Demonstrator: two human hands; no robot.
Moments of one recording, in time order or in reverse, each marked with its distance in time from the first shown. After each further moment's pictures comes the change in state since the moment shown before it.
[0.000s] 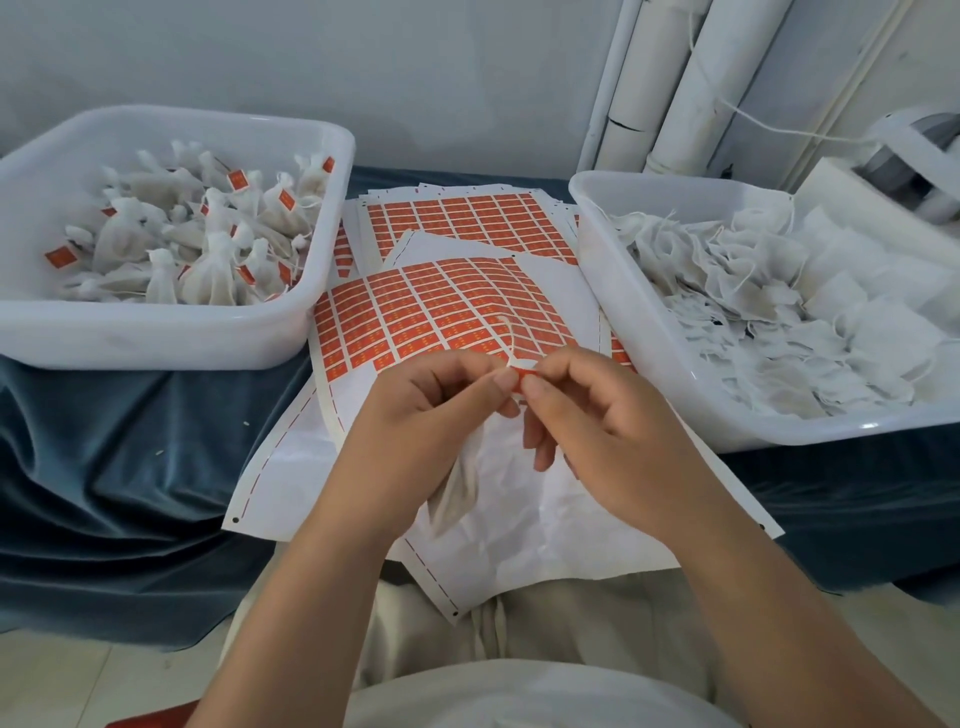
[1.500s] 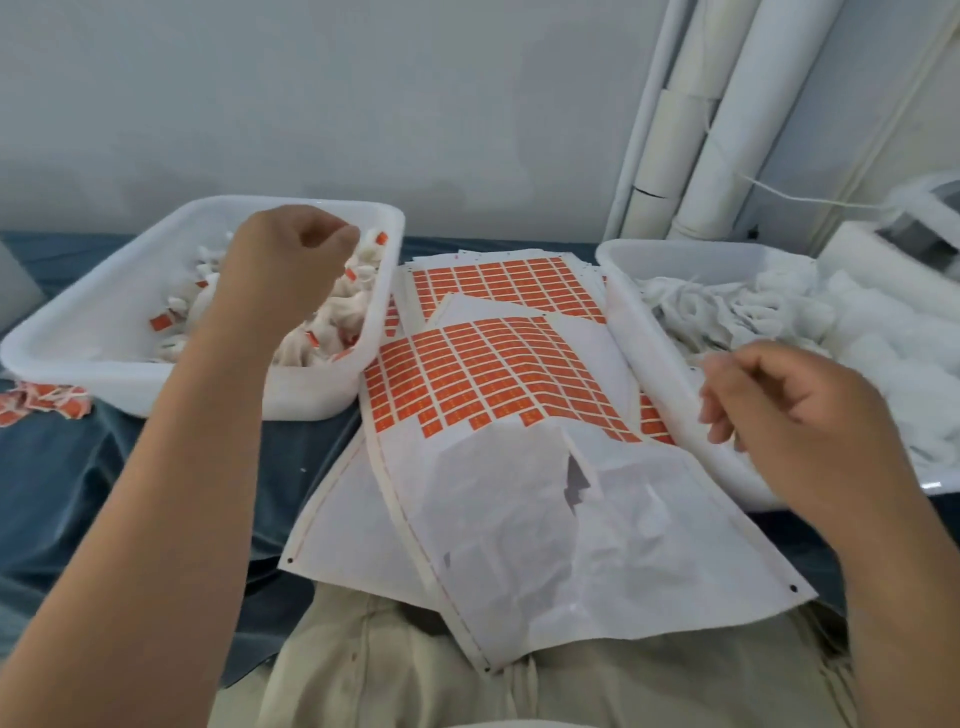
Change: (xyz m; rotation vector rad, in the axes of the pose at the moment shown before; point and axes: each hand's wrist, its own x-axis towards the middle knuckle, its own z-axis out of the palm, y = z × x) left_hand 0.116 0.066 -0.144 0.784 0.538 0.108; right_hand -0.003 -0.008 -0.083 -0.355 0.429 -0.076
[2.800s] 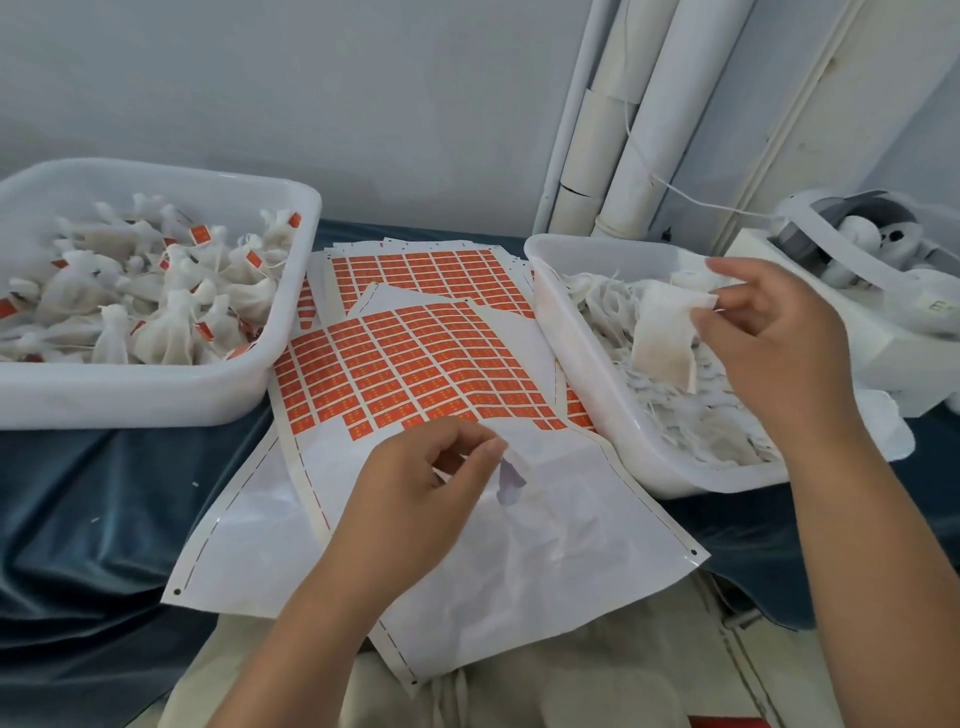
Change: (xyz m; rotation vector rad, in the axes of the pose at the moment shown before) left_hand -0.187 0.046 0.095 -0.400 -0.473 0.083; right_hand 0.058 0.047 -0.036 -0.093 0.218 0.072
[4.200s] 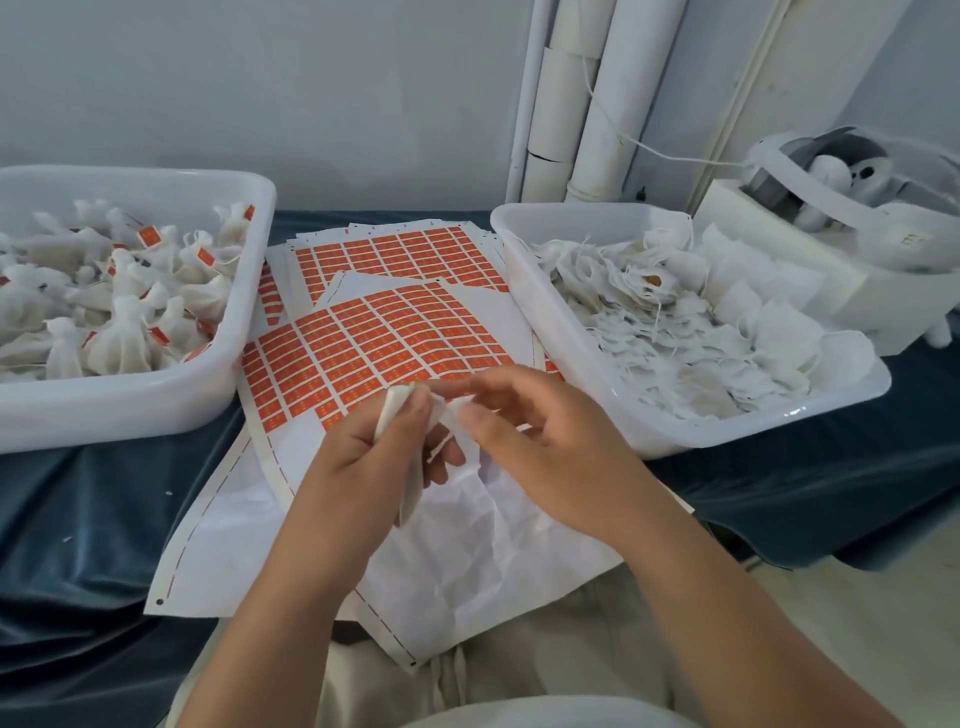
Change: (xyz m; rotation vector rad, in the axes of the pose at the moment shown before) left_hand -0.003 0.010 -0.015 -0.379 -0.045 -0.155; right_hand -0.103 -0.056 0.077 0.299 -0.625 0.063
